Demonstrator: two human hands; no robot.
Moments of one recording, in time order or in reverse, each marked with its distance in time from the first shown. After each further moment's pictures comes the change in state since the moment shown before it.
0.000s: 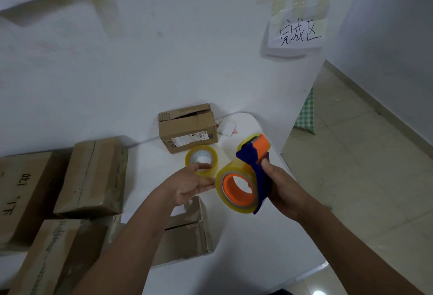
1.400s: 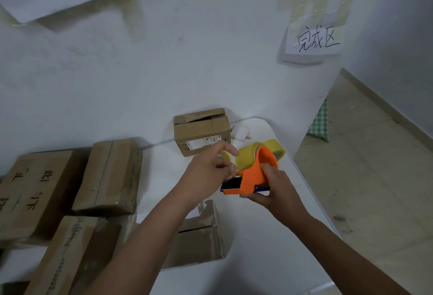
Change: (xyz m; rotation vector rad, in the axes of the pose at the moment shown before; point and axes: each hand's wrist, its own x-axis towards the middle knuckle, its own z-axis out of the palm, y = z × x) left_hand -0.078 0.040 0.033 0.605 0.123 0.499; right_hand 0.020 0.031 0.012 -1.089 0.192 -0.311
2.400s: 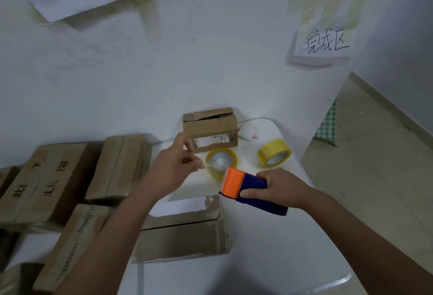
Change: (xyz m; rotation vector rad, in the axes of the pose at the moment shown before) left_hand -0.029 -0.029 -0.058 0.275 0.209 0.015; right_hand 0.021 -0.038 -0.032 -0.133 -0.481 0.130
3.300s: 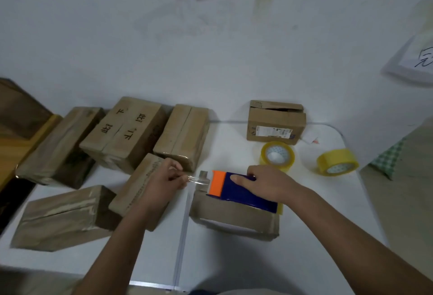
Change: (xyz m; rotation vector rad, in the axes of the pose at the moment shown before) left_hand -0.123 -0.169 -0.040 -0.447 0.340 -0.336; right_hand 0.042 -0.141 0.091 -0.275 -0.170 -0.112
